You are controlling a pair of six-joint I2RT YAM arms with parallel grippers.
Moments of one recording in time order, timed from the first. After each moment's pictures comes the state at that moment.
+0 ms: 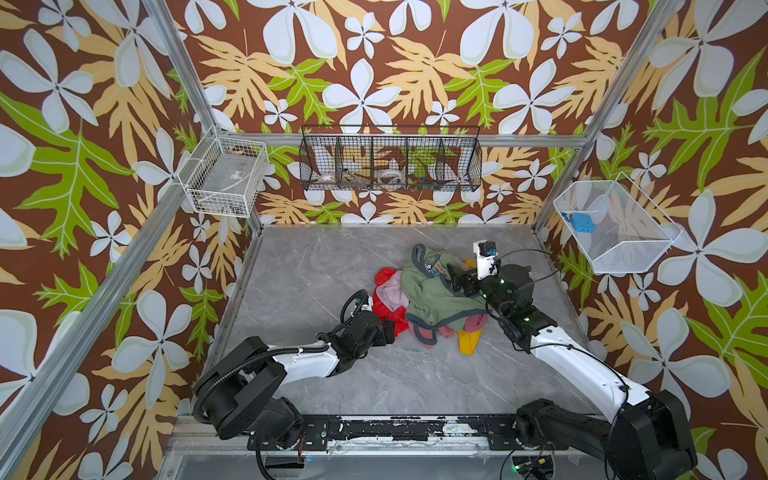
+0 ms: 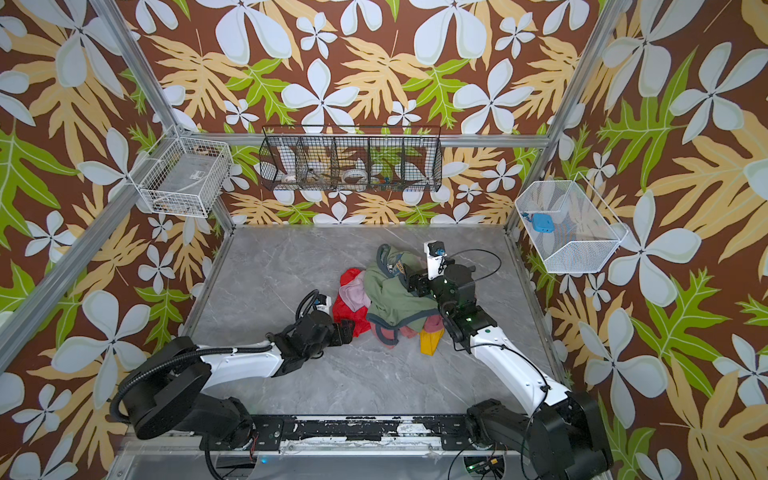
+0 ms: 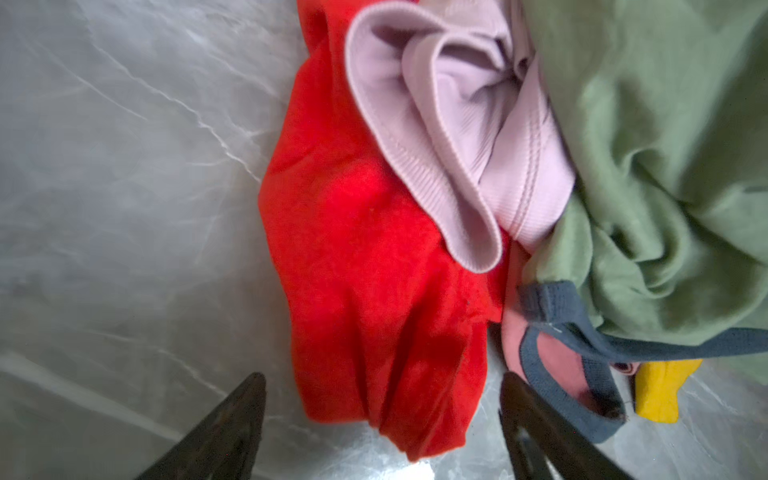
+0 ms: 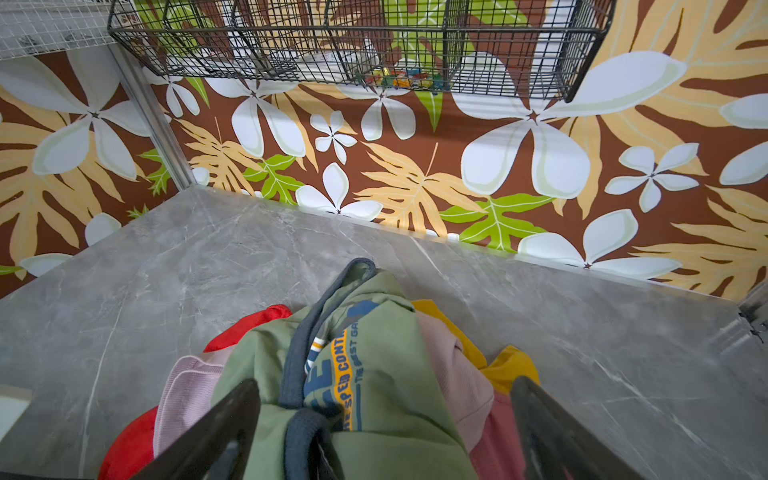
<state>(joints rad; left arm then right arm) -0.78 1.48 0.53 0.26 -0.20 -0.77 0.35 1.15 0.73 0.22 0.00 0.03</state>
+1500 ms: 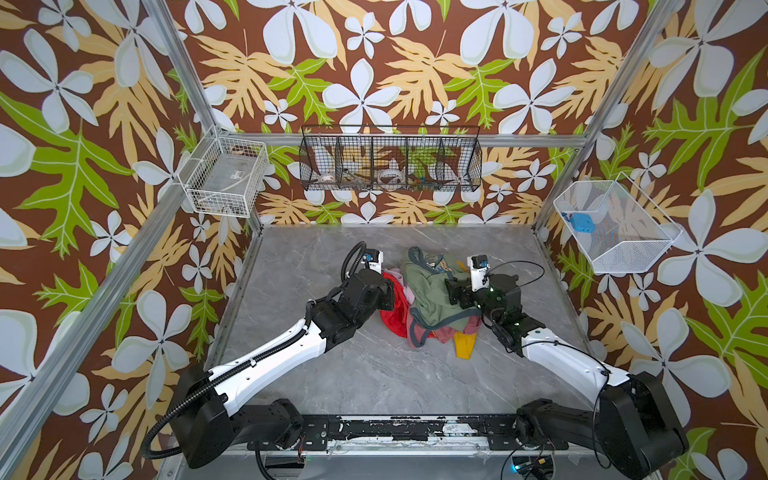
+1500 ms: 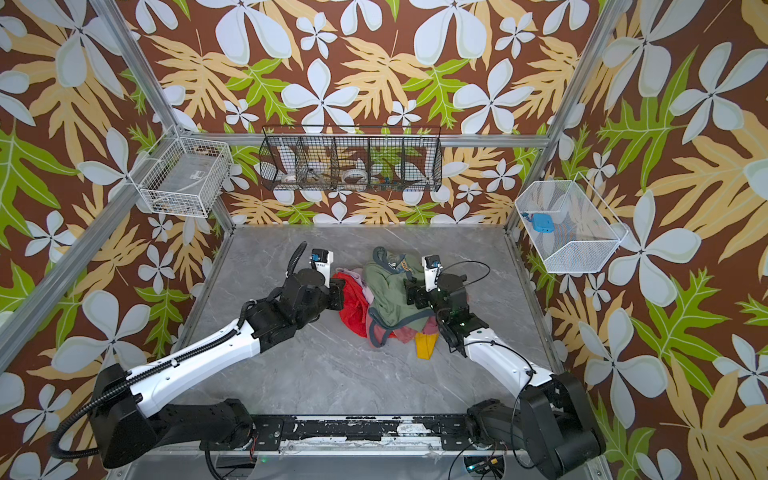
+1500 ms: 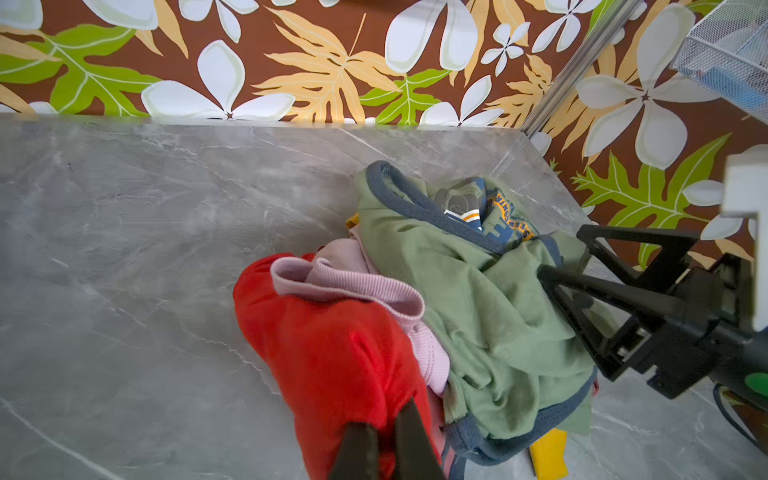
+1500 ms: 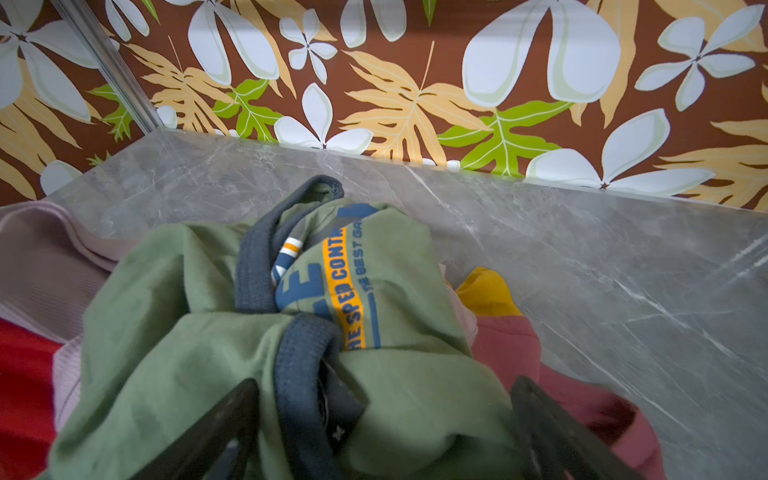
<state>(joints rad) -0.79 1.26 1.01 -0.24 -0.31 -0.46 0.35 1.24 0.61 0.27 0.02 0.08</state>
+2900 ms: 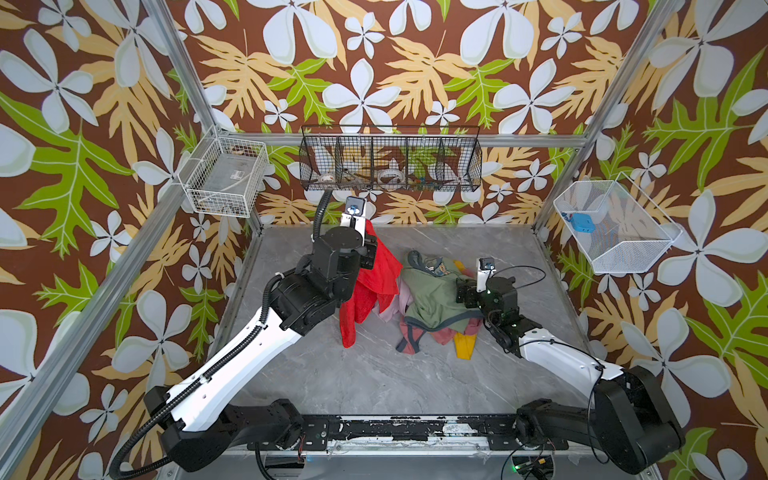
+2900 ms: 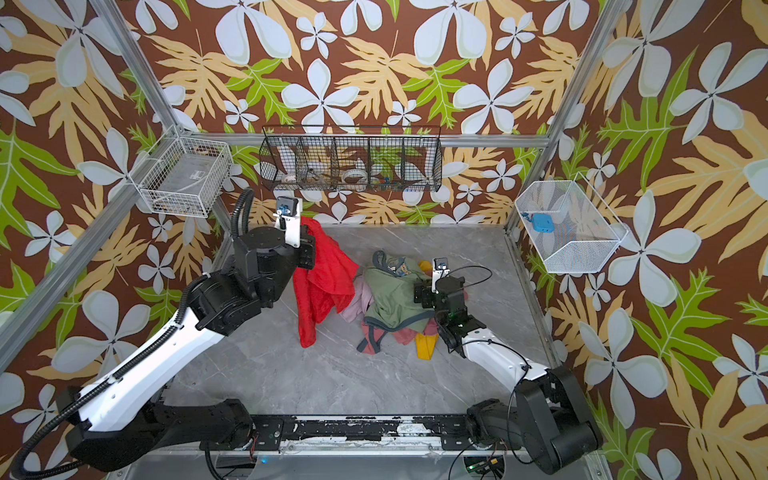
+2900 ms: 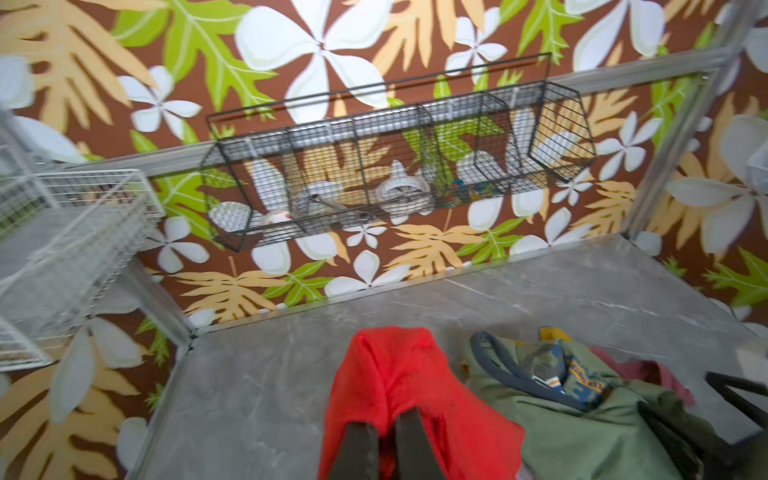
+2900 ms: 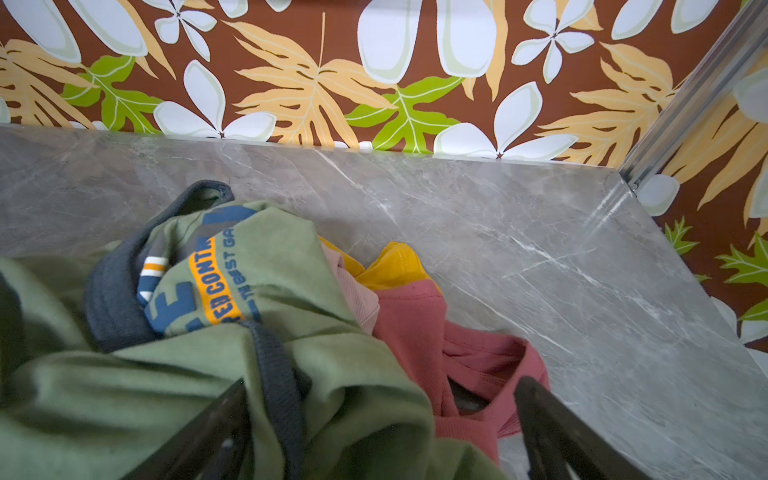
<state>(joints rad) -0.79 1.22 1.50 -0.49 -0.70 -0.04 0.35 1.25 0.59 0.28 0.26 0.09</state>
